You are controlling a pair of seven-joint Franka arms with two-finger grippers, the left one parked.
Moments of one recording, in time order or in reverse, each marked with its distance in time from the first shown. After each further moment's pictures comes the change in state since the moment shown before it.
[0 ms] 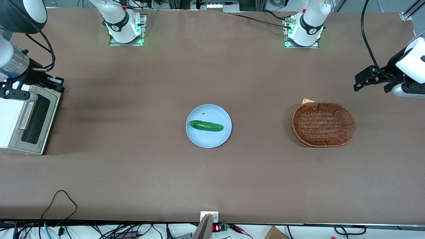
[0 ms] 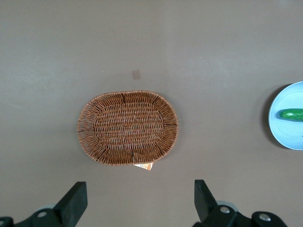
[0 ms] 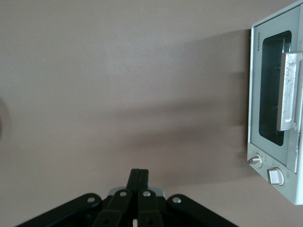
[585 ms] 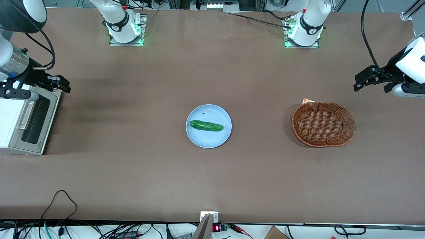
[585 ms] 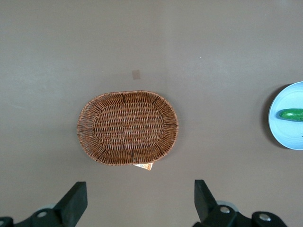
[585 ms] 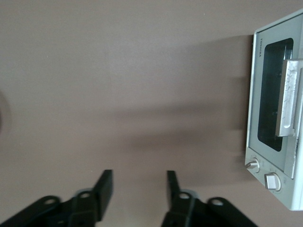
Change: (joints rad) arm 0.000 -0.012 0.000 0.000 0.016 0.001 -0.040
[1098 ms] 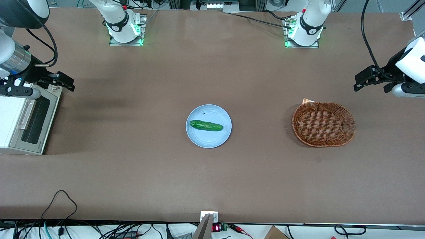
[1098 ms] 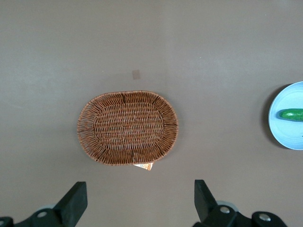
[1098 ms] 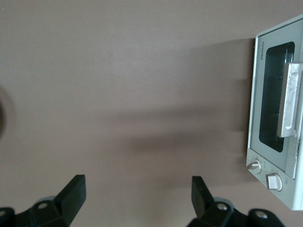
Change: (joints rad) arm 0.000 -0.010 0.011 -0.001 0.001 0.003 0.005
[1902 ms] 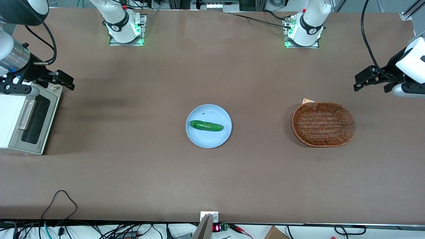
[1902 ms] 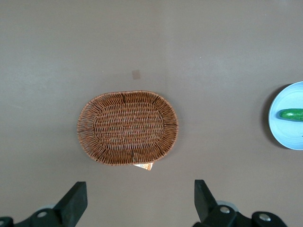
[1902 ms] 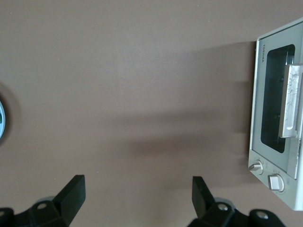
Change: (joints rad) arm 0.001 -0.020 0.007 -0.003 0.013 0.004 -0.001
